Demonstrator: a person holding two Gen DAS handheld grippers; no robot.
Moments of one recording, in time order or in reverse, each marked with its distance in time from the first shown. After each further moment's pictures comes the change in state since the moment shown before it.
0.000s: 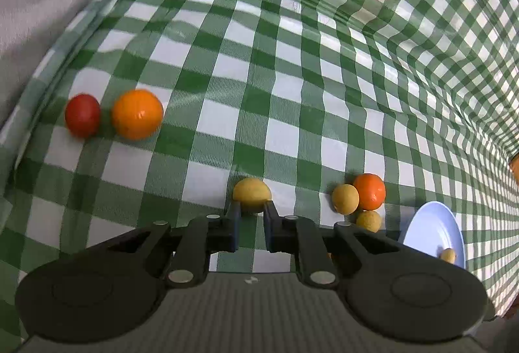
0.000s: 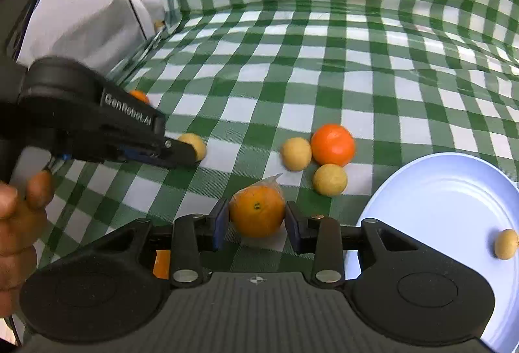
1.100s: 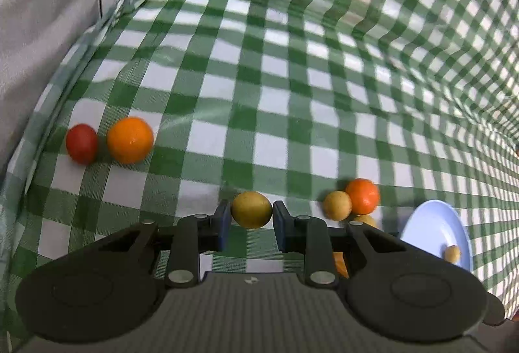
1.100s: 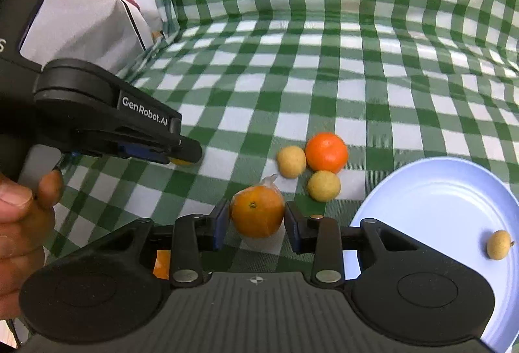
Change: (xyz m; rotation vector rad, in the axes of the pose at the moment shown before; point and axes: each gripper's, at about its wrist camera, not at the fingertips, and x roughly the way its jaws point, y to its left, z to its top) left arm -0.008 -0.015 0.002 0.065 -0.044 0.023; right arm -0.010 0.005 0.002 -0.002 -0.031 -0.011
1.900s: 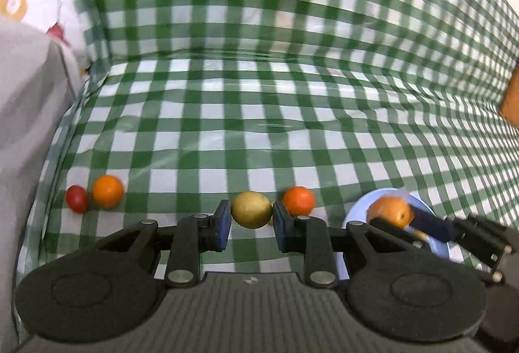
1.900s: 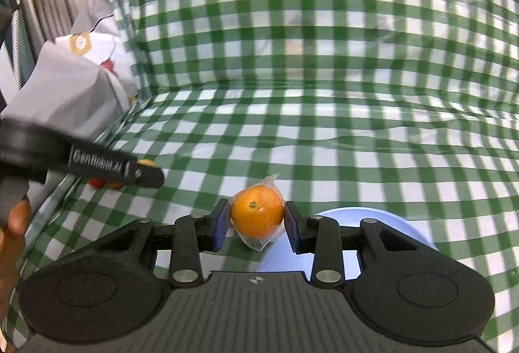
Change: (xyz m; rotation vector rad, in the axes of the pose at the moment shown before) left arm -0.057 -0.080 -0.016 0.222 -0.134 0.015; right arm -0.085 -0.042 0.005 0.044 -0.183 -0.123
